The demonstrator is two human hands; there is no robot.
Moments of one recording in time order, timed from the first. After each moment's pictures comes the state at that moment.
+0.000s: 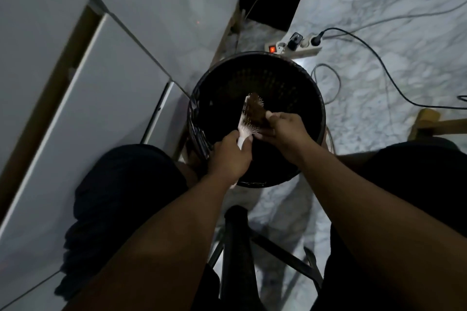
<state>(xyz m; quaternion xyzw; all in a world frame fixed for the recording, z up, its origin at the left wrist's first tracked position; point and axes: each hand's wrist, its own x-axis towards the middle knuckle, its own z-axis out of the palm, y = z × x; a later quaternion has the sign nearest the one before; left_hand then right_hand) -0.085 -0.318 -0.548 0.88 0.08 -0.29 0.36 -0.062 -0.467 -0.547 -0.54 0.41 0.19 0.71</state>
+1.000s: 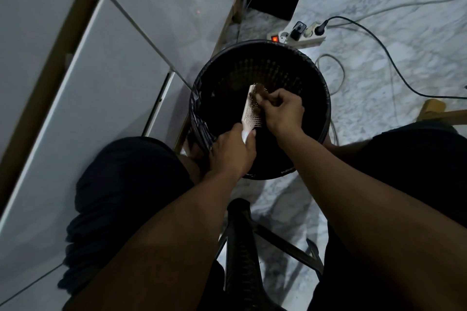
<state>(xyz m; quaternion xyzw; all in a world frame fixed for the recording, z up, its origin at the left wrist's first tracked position) -0.094 -0.316 -0.545 0.93 0.01 -0.22 0.28 -0.052 -0.446 -0.548 -0.76 0.36 0.05 0.55</state>
